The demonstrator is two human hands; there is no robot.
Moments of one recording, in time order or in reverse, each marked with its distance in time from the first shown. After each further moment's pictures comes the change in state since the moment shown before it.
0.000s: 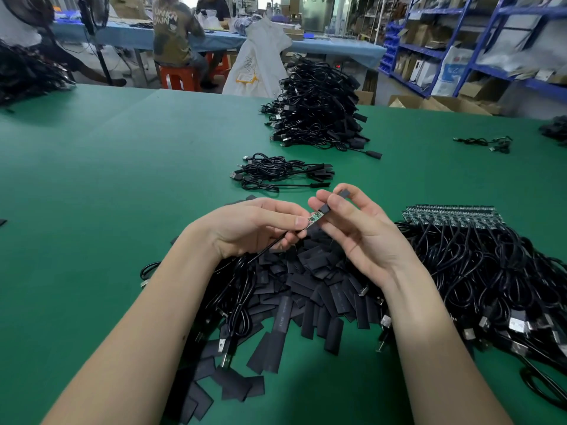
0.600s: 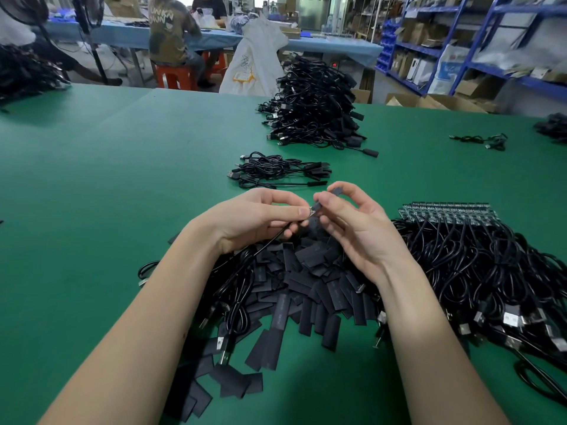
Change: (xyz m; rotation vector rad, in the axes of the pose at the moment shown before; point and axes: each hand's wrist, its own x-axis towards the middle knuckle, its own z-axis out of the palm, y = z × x) left_hand 0.007 0.001 0.004 0.045 0.171 0.088; right_hand 0.001 -0.001 0.004 -0.140 0.088 -0.012
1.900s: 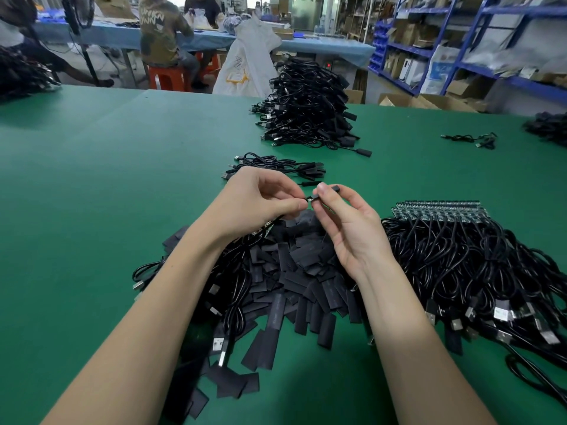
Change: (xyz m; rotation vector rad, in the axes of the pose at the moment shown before) left_hand -0.001 0.009 0.005 0.510 0.323 0.303; right_hand 0.007 0.010 0.010 0.200 0.279 -0.053
